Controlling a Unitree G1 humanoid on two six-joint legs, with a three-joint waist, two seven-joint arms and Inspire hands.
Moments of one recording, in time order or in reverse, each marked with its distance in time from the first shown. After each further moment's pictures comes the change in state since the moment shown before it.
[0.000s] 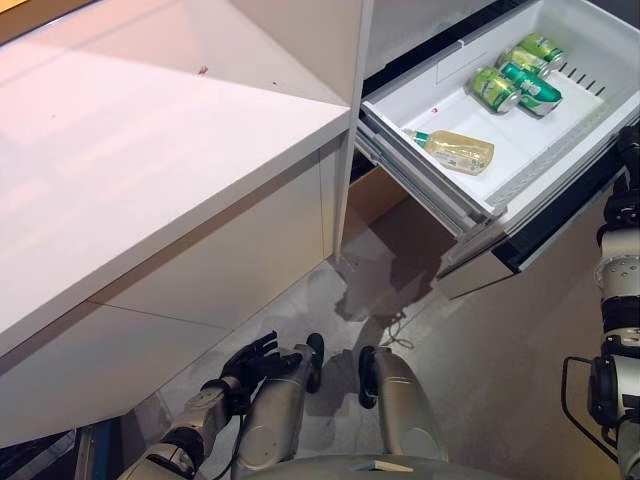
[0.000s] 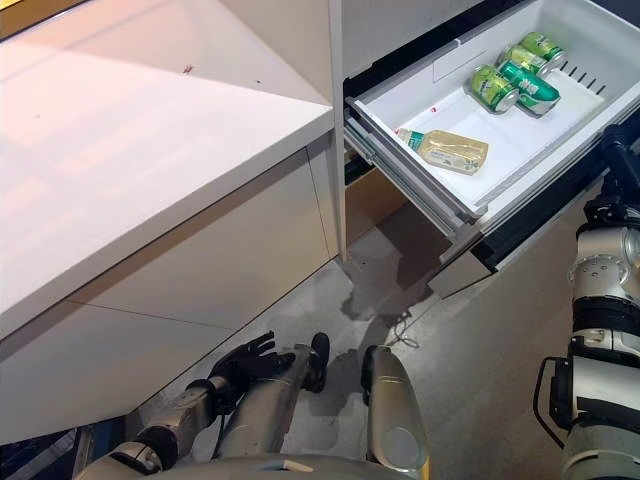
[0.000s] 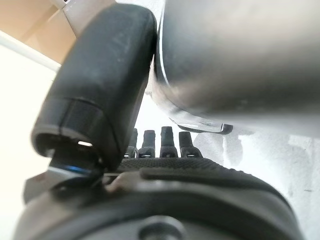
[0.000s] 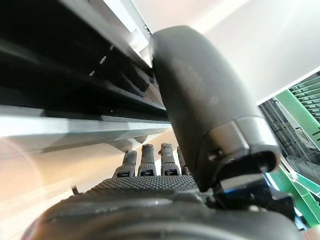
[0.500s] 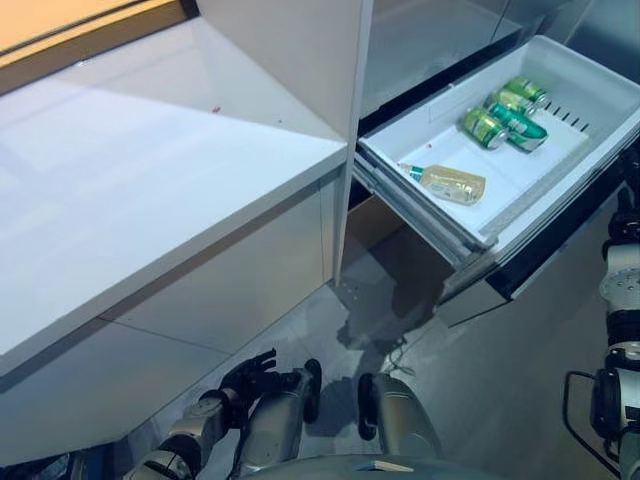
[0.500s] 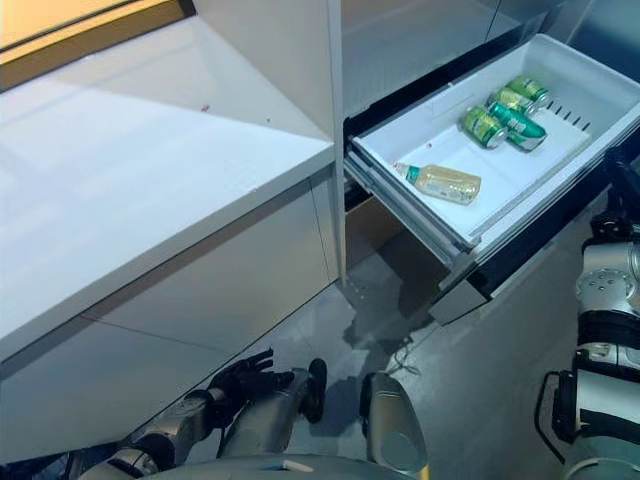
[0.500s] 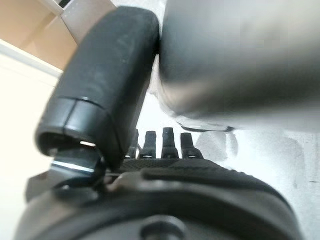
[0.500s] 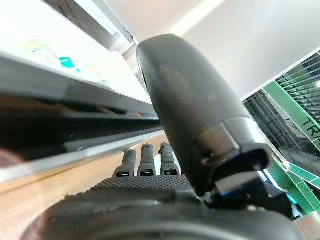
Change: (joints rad) left arm 0.007 0.017 -0.001 -0.001 0.062 0.046 -0.001; right arm 0.040 0.003 -0.059 -0.030 0.010 0.024 0.000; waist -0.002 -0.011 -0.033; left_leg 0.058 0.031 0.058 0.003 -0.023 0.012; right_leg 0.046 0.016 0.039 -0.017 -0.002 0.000
